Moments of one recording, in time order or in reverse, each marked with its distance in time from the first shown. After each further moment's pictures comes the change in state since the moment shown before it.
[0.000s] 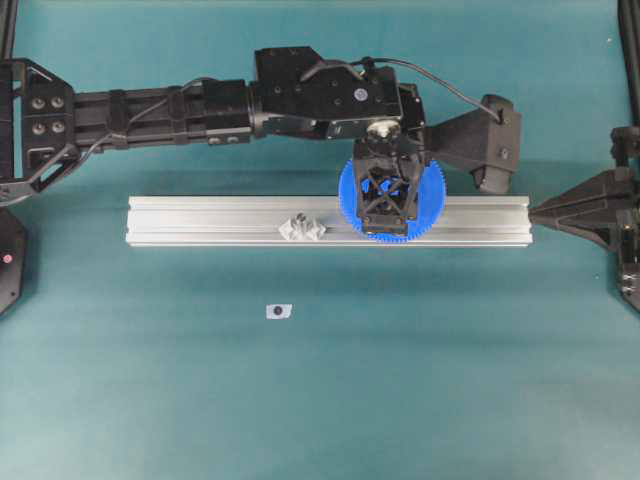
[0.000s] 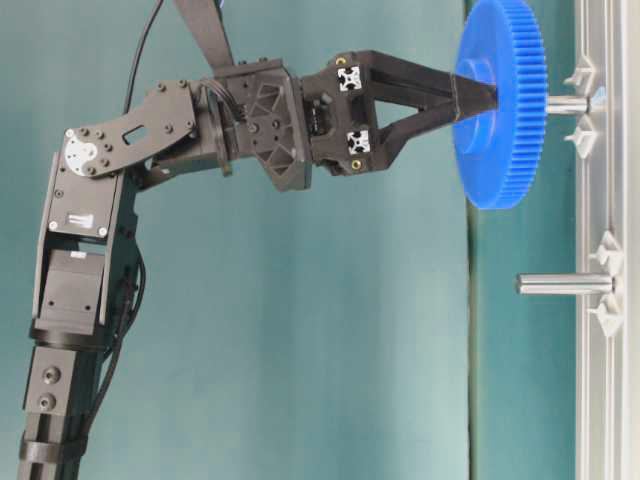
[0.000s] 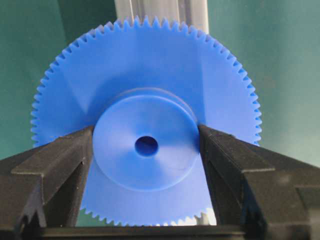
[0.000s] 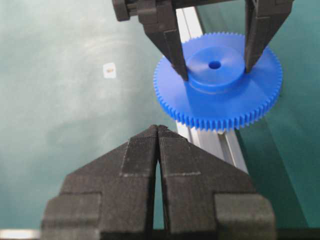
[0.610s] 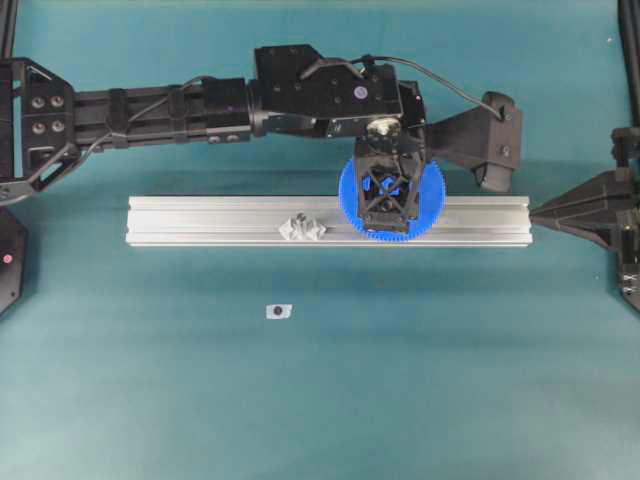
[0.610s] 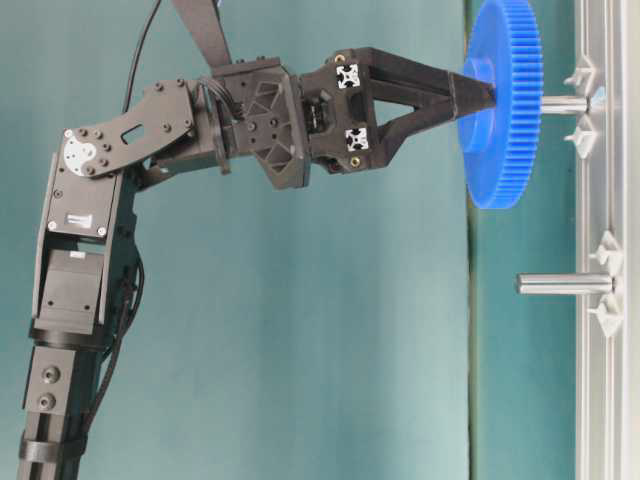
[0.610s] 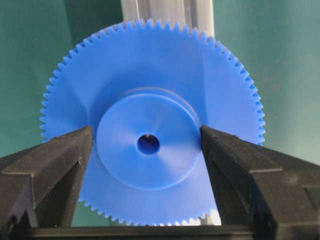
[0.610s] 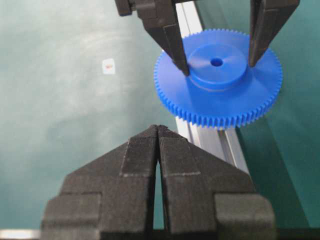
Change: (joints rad) left arm 0.000 -0.002 -0.003 0.000 -0.002 -0.002; right arm 0.000 -0.003 0.000 -0.002 0.014 0.000
